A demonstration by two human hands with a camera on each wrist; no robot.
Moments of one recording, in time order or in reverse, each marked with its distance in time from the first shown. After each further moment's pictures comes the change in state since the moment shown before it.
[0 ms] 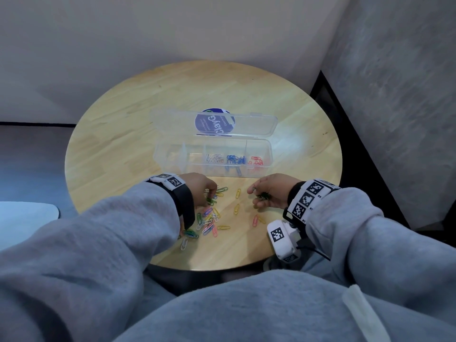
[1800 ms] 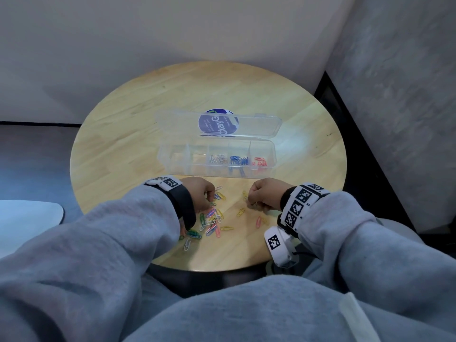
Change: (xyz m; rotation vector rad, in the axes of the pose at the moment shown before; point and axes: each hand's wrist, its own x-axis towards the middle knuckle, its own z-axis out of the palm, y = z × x) left_hand -0.014 0.001 0.004 -0.188 0.018 -0.089; right_hand 0.007 0.002 0.015 -0.379 0.034 -0.077
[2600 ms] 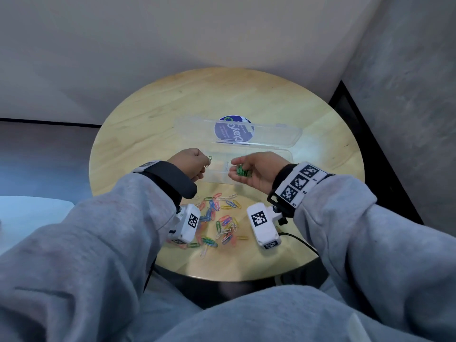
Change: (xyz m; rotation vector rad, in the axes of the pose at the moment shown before) left_hand -0.003 -0.034 -0.054 -1.045 0.293 -0.287; right_hand 0.001 -0.092 0.014 0.805 -0.086 -0.095
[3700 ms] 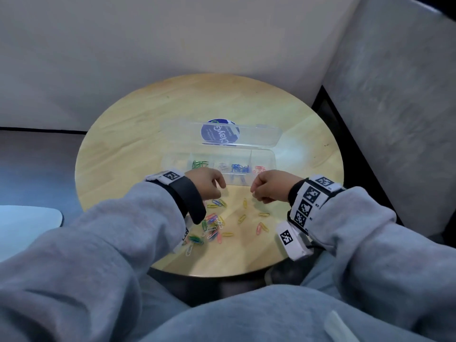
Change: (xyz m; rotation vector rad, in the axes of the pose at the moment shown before) left_hand -0.027 0.002 0.048 0.763 -0.212 0.277; right_hand -0.041 0.016 -0.063 -0.979 0.112 -0.055
